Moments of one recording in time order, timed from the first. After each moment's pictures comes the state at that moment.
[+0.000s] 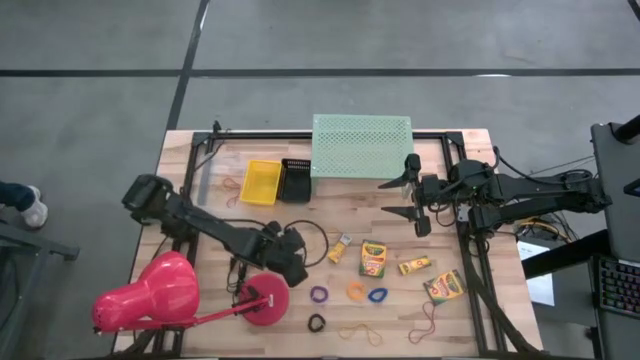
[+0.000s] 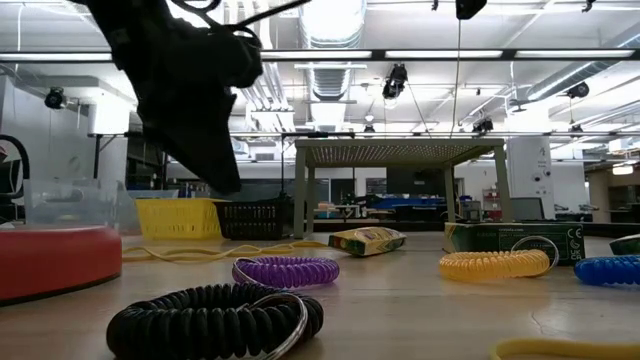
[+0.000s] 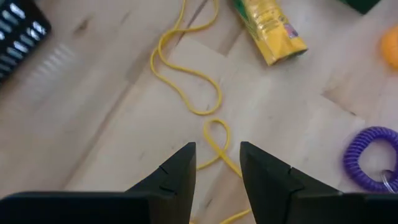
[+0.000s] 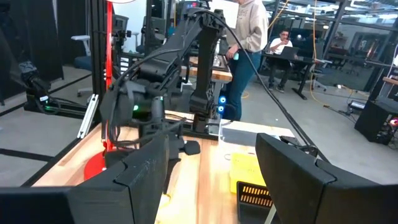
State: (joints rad) left arm -0.37 1.73 1.05 -0.53 -0.38 -0.86; right arm 0.01 0.82 0.70 0.08 -0.07 -0.11
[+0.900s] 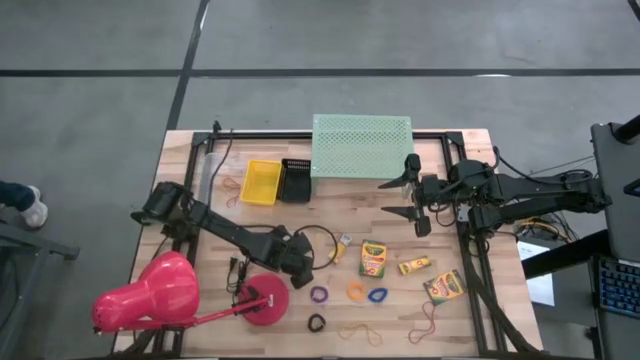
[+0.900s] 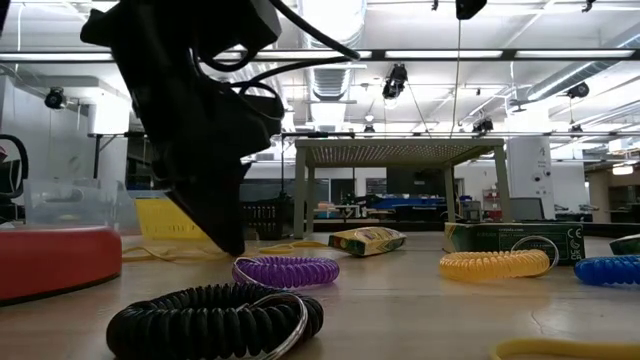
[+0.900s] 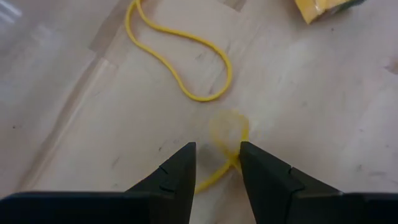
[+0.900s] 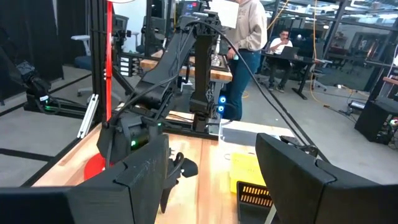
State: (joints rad) left arm -0.34 1.90 1.07 -0.48 -0.32 -0.83; right arm 0.01 0.82 0.70 0.08 -0.07 -0.11
